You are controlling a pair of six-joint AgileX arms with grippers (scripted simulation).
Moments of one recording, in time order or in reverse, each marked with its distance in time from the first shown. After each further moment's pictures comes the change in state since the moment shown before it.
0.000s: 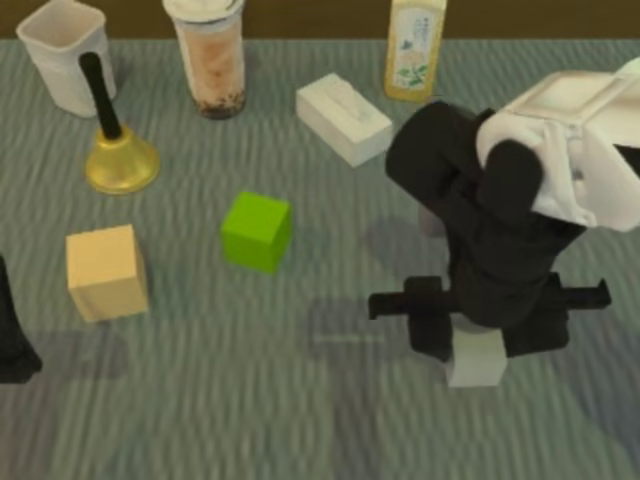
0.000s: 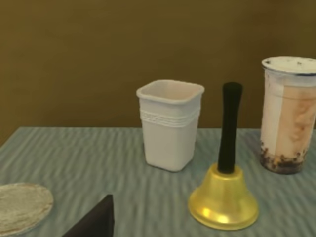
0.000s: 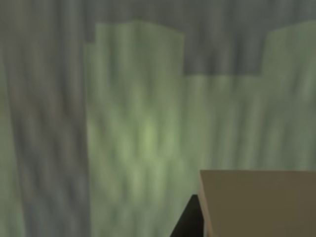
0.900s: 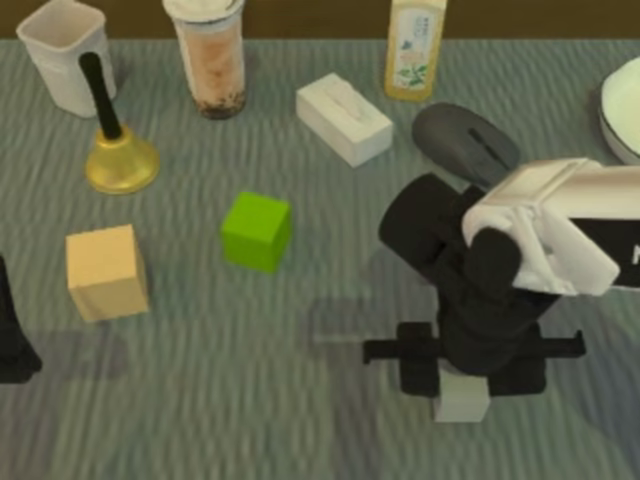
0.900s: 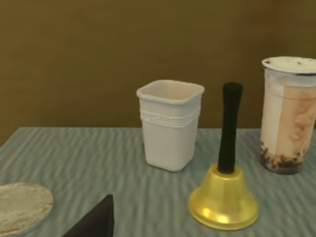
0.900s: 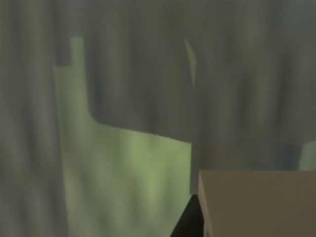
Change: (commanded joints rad) left arm 0.000 0.000 0.000 0.000 0.000 0.000; right arm 0.017 0.068 -0.183 0.263 0.002 0.037
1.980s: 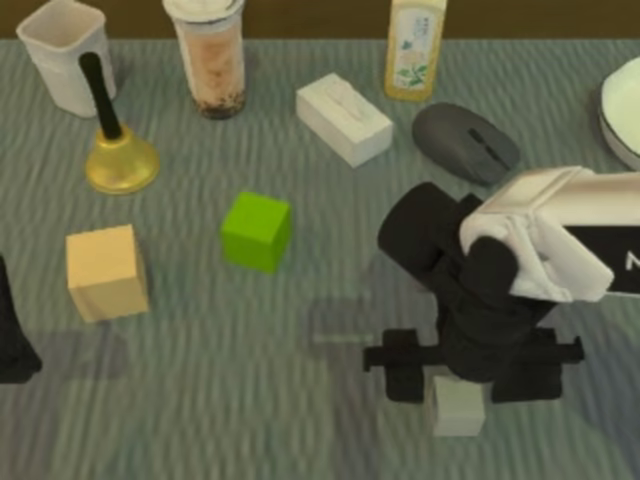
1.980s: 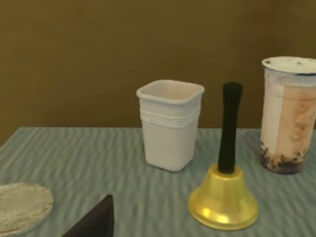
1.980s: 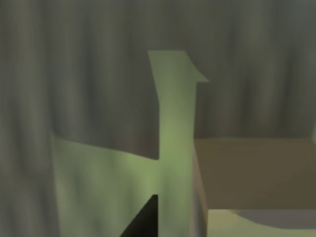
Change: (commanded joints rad) left arm 0.000 0.000 0.000 0.000 0.000 0.000; right arm 0.002 0.008 -0.012 0.015 0.000 0.001
